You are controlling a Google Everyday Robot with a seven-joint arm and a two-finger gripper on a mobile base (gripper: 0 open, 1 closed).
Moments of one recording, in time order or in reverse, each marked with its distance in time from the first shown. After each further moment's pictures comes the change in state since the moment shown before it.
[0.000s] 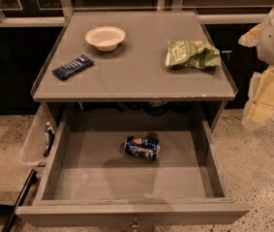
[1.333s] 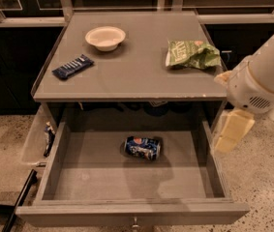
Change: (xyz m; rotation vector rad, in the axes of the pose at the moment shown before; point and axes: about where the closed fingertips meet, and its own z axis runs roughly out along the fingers) arm -0.004 0.023 0.094 -0.063 -0.106 0.038
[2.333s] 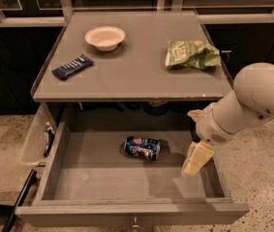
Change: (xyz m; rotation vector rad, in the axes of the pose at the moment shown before) arm 0.003 0.015 0.142 -0.100 -0.135 0.043
